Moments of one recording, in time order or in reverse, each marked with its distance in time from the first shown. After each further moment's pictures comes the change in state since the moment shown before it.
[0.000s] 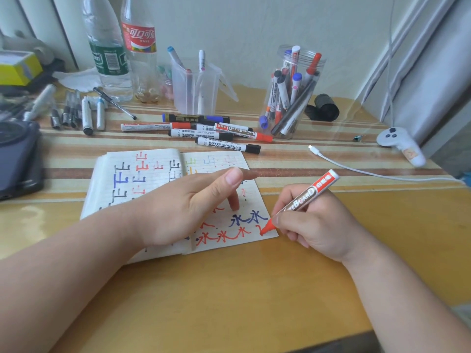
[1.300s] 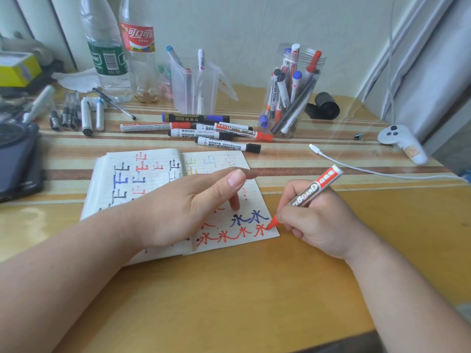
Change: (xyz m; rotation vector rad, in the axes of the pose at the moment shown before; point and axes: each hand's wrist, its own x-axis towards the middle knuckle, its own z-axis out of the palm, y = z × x) left_hand -0.001 0.002 -0.001 0.009 0.000 -0.008; right_hand 0.002 0.001 -0.002 -0.067 0.051 0.041
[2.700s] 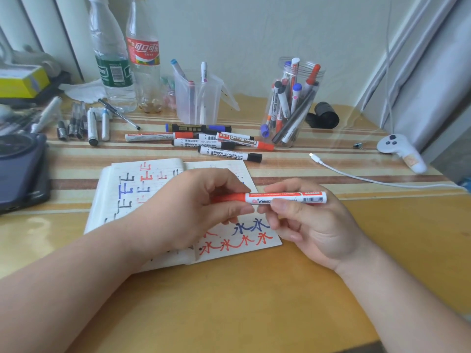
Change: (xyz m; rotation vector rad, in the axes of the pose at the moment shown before) left_hand 0.008 -0.002 0.007 -0.118 0.284 0.083; right_hand 0.007 -0.001 0.009 0.714 -0.207 -0.152
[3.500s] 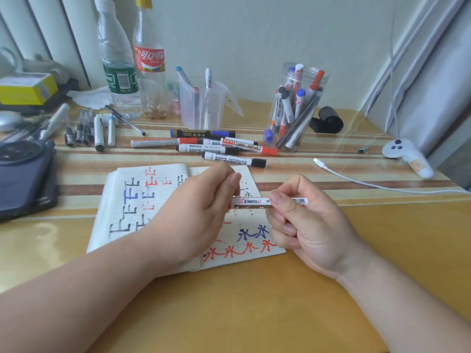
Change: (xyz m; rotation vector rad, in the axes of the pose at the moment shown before) left_hand -0.001 -0.003 0.008 0.088 0.225 -0.026; right_hand 0.004 -0.001 0.015 -0.031 0.088 0.041
